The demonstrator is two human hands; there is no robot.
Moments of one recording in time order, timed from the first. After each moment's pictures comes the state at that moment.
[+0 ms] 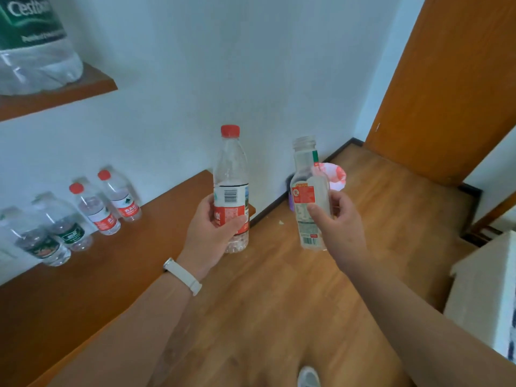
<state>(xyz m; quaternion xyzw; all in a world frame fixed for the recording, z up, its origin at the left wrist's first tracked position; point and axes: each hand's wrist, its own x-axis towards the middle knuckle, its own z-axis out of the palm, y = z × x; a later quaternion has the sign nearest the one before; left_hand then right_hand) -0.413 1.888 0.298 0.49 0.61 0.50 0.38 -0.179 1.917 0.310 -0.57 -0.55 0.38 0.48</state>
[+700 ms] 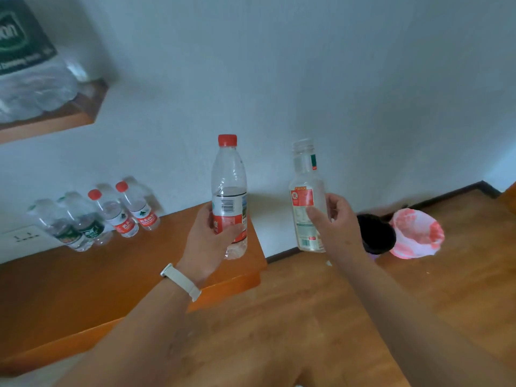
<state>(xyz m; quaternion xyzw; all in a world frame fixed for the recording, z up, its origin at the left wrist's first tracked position) -0.371 2.115 0.294 0.32 0.75 0.52 0.26 -0.178 2.258 0.285 -0.43 -0.63 0.53 0.38</state>
